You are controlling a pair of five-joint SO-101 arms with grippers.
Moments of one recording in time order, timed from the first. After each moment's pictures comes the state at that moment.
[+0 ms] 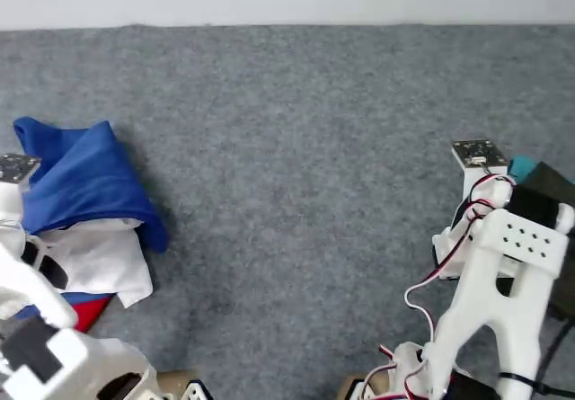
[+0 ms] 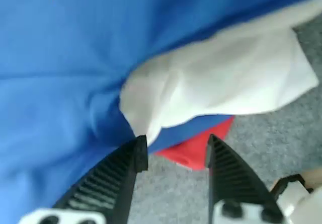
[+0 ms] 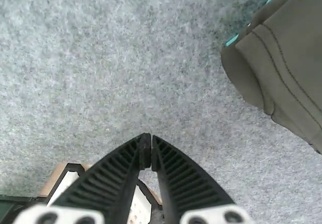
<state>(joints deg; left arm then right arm) -52.7 2.2 15.0 89.4 -48.7 21.2 -27.0 30.2 93.6 27.3</state>
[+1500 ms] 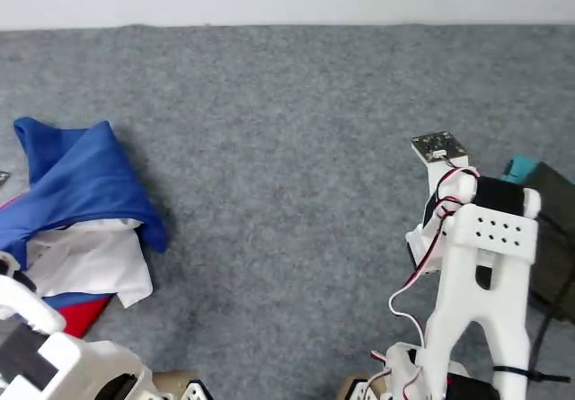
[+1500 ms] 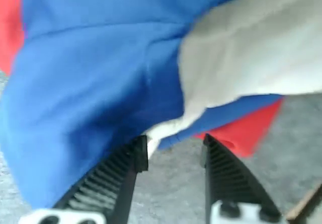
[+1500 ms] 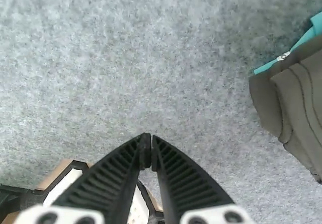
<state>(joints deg) -60.4 0.6 14.1 85.0 -56.7 11.5 -27.0 30.2 93.6 26.8</state>
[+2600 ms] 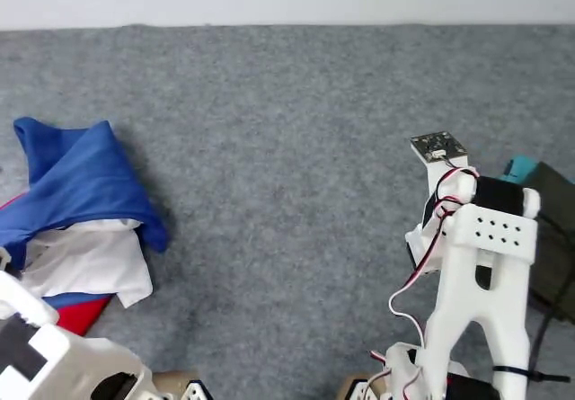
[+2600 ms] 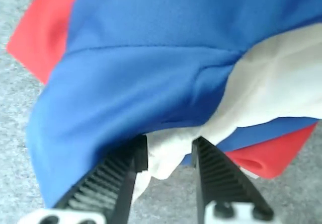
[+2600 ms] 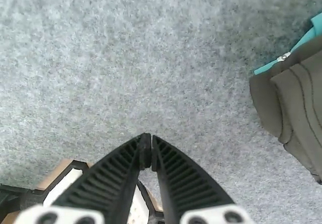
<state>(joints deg) -60.5 4.6 9.5 82.7 -54.8 11.3 -27.0 30.2 93.6 26.8</state>
